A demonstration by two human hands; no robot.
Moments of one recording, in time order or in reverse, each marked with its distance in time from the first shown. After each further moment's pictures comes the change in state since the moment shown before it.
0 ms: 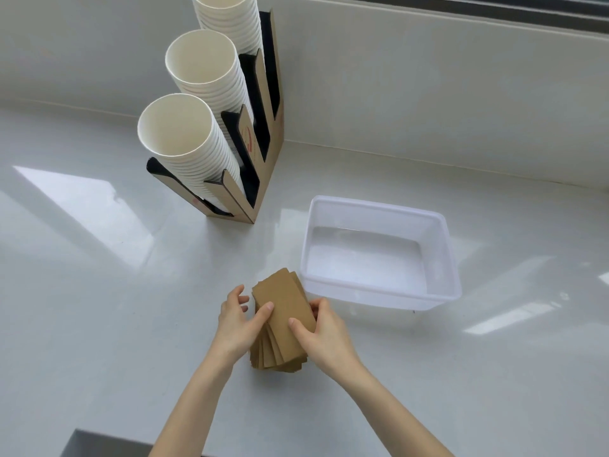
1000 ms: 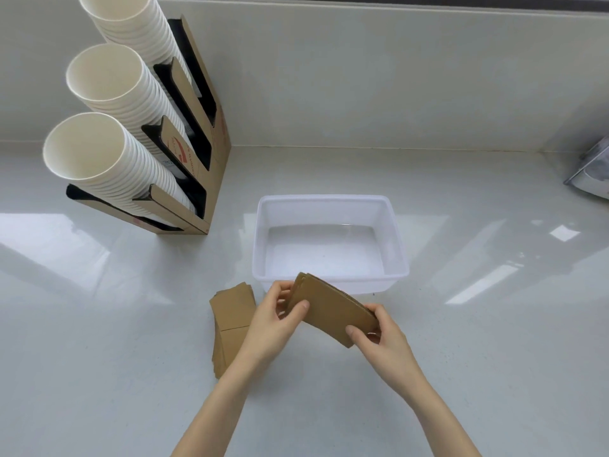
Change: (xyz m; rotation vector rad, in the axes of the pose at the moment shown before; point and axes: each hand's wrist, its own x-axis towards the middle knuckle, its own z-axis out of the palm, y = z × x) left_hand -0.029 0.040 0.078 -0.128 -0.330 0.355; right_hand -0.046 0.078 -0.090 0.229 0.233 -0.020
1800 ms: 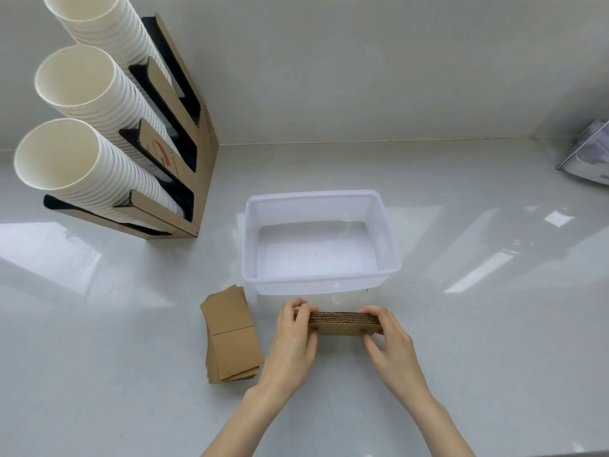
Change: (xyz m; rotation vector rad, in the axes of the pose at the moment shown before) left_hand -0.003 -0.044 0.036 0.635 -0.059 0.237; right_hand 0.003 0.042 -0.009 -0.251 0.149 -0.205
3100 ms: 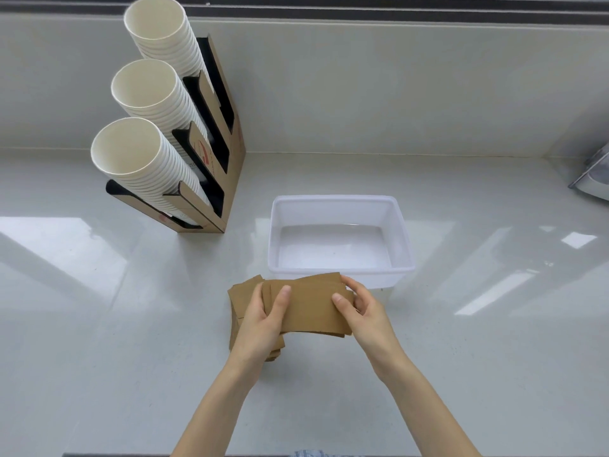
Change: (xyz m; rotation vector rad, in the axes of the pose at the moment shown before) left_hand -0.030 0.023 -0.082 -0.815 0.180 -0.393; right_hand 0.005 -0.082 0.020 0.590 -0.147 0.240
